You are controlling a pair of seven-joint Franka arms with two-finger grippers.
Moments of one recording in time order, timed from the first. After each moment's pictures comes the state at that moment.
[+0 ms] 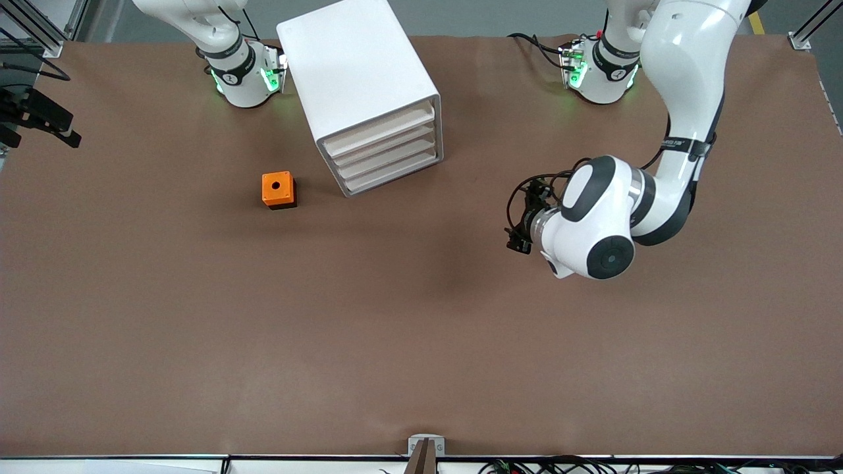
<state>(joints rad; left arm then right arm) -0.26 0.60 -0.20 -1.46 -0.37 1.56 -1.76 0.08 -0.13 -0.14 -1.65 0.00 1.52 -0.04</state>
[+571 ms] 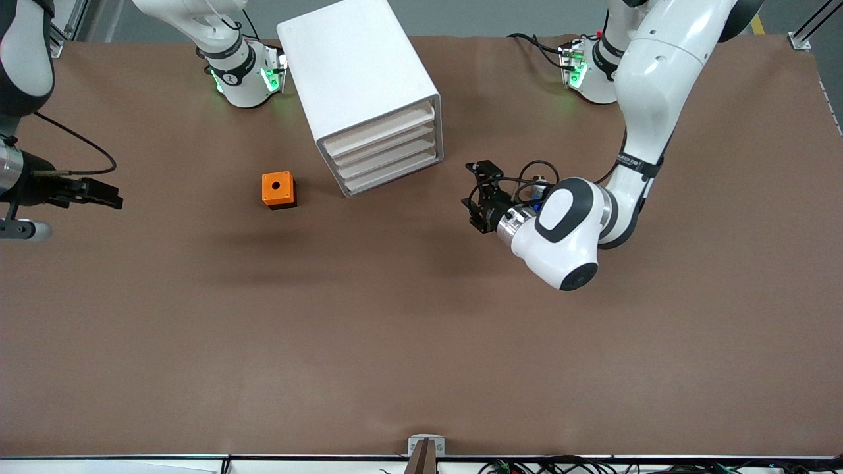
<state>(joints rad) -0.30 0.72 -0.20 -1.46 -0.82 1.49 -2.11 0.06 0.14 -0.15 -1.58 -0.01 1.56 -0.04</state>
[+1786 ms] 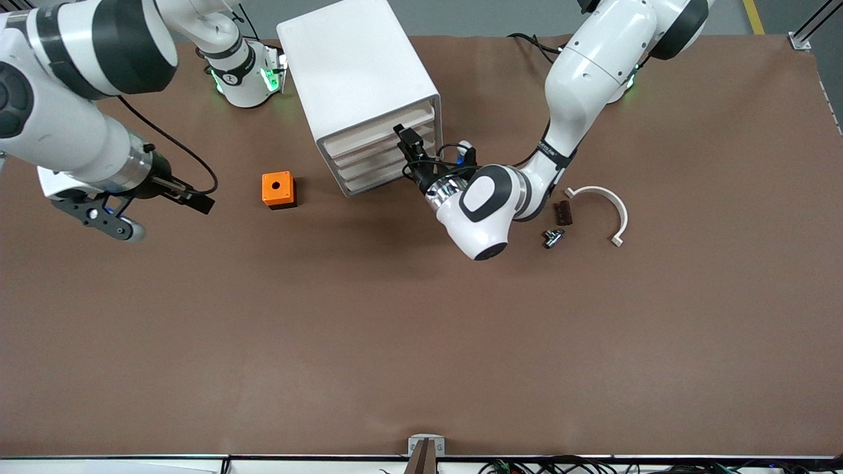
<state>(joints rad) -0.53 0.81 -0.21 -1.45 -1.10 1.48 -2.44 0.36 0.14 -0.13 -1.56 0.00 1.52 0.71</state>
